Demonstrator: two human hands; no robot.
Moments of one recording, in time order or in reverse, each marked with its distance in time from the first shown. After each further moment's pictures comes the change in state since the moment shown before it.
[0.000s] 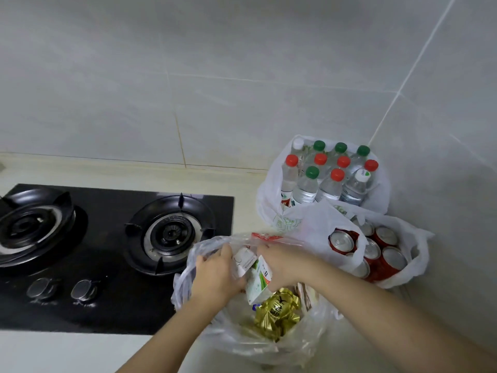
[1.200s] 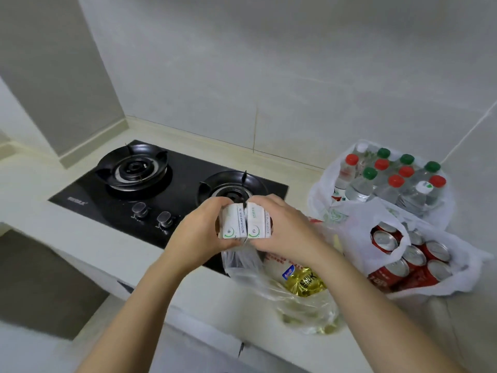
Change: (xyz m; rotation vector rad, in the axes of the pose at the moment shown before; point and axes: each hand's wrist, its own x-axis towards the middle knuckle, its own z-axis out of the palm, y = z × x) left_hand -0.141 -0.033 -0.132 -0.258 0.309 -0.054; right_hand -0.081 -0.127 -0.048 0.371 0.463 -0.336
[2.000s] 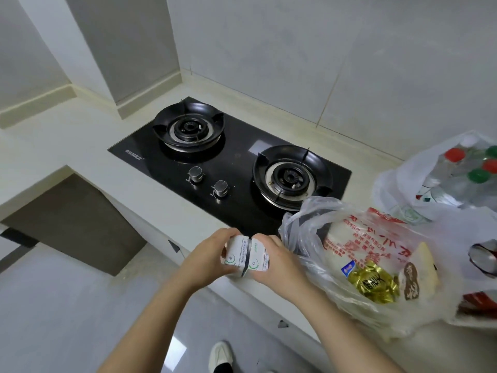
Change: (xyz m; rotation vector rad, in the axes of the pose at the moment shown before) left_hand -0.073 -0.162 0.030 -0.127 -0.278 -0.274; right_hand 0.025 -0.032 0.182 0.098 -0.283 0.223
